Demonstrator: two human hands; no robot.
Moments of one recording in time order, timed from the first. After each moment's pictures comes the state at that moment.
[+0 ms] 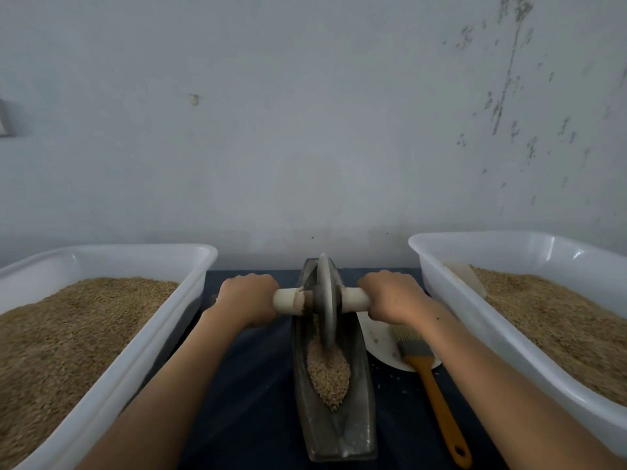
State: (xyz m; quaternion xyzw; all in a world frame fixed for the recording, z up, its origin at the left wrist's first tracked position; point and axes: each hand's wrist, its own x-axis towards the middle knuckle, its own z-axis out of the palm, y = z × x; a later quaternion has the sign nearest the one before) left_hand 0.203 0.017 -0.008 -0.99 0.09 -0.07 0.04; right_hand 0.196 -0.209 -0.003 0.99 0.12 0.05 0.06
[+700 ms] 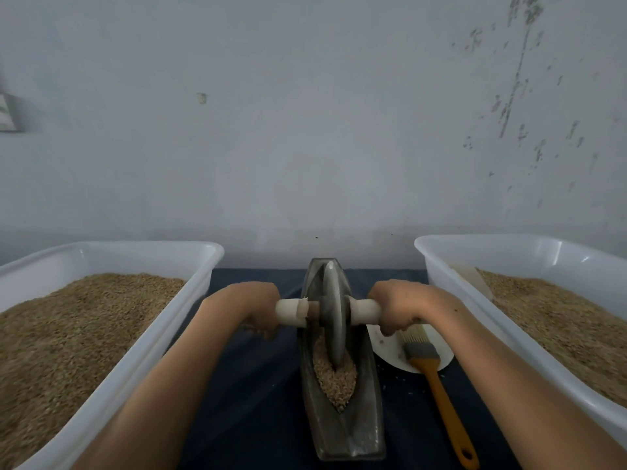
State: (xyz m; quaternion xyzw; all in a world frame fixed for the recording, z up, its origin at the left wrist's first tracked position) left_hand 0.197 0.018 0.004 -0.99 0.10 0.11 0.01; right_hand 0.189 -0.207 0.009 0.99 0.09 -0.12 0.02
